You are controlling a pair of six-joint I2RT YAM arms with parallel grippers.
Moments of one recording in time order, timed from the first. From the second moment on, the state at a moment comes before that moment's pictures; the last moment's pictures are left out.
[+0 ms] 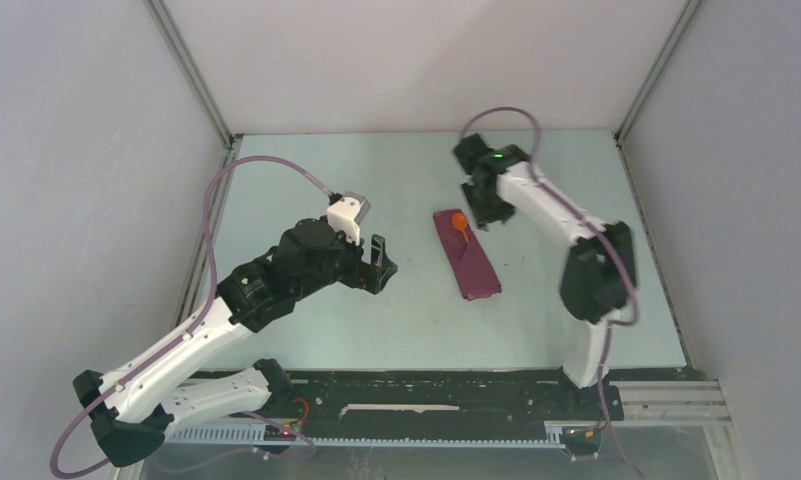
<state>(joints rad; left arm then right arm) -0.86 0.92 1.02 -0.59 -0.12 -0.34 0.52 1.99 1.82 -1.12 0.30 0.15</state>
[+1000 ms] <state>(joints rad) -0.95 0.83 1.00 -0.59 -0.22 -0.34 -0.49 1.83 1.26 -1.06 -0.07 -0.32</state>
